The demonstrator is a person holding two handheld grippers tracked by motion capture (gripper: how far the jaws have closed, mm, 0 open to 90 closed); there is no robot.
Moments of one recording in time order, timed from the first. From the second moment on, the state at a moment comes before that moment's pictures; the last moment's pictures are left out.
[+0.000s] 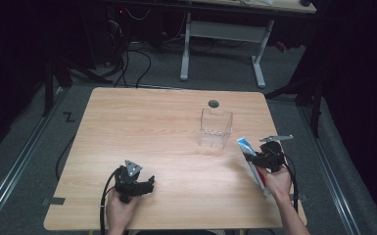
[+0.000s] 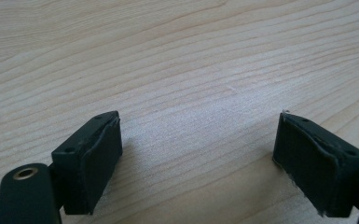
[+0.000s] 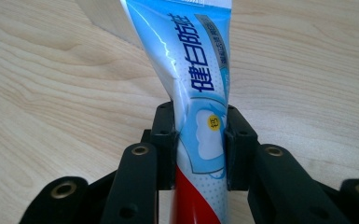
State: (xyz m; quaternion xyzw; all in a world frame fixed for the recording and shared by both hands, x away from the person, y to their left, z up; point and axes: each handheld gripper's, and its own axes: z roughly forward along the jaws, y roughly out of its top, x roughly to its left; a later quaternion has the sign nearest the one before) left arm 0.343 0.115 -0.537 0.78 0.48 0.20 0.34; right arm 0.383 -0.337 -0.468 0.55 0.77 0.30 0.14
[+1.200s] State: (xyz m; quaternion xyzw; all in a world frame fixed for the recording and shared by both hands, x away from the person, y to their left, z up) left arm 0.342 0.115 -0.537 0.78 0.49 0.20 0.34; right arm 0.356 -0.303 -0.429 0.47 0.77 0.39 0.16
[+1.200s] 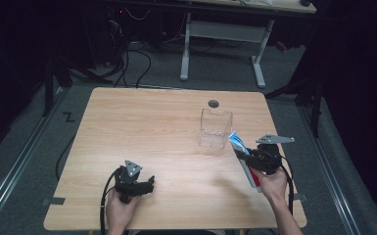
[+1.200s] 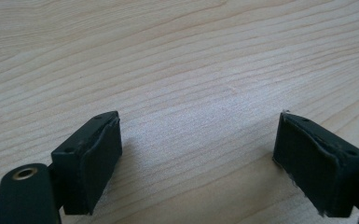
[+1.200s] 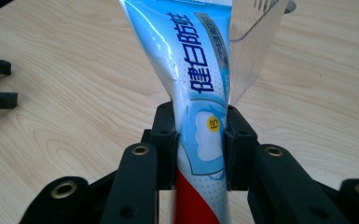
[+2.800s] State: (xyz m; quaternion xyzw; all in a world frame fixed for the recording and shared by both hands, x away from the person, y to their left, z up) left arm 0.342 0.115 -0.537 0.78 0.48 0.20 0.34; right arm 0.409 -0.278 -0.371 0.44 0.76 0.43 0.19
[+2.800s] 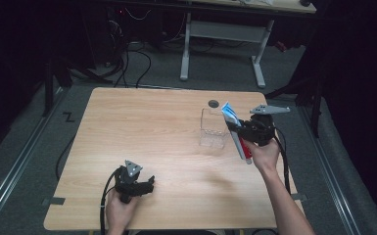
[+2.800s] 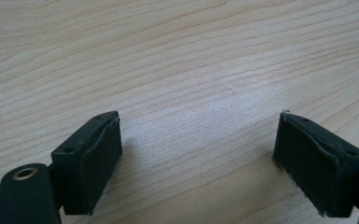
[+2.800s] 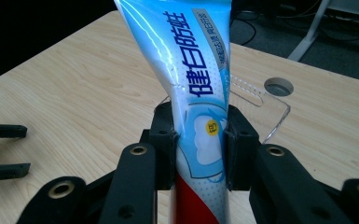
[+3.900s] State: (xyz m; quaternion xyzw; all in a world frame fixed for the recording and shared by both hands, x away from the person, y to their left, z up) left arm 0.342 0.115 -0.537 0.78 0.48 0.20 0.34; right arm 0.462 -0.250 -0.347 0.44 0.77 0.42 0.20
